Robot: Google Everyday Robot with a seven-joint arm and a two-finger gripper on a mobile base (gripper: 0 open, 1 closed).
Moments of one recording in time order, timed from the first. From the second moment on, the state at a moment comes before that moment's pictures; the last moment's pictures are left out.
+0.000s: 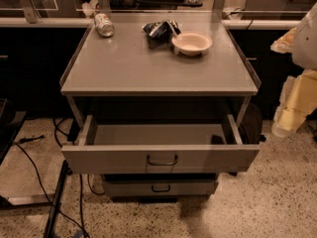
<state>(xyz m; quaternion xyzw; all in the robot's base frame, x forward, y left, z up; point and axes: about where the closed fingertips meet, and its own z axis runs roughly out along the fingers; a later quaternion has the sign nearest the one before) 0.438 -0.217 0.976 -0.60 0.78 -0.03 0.16</state>
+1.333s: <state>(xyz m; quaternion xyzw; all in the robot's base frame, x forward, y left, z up) 0.433 -0.225 0.938 -0.58 0.80 -0.02 0.17</state>
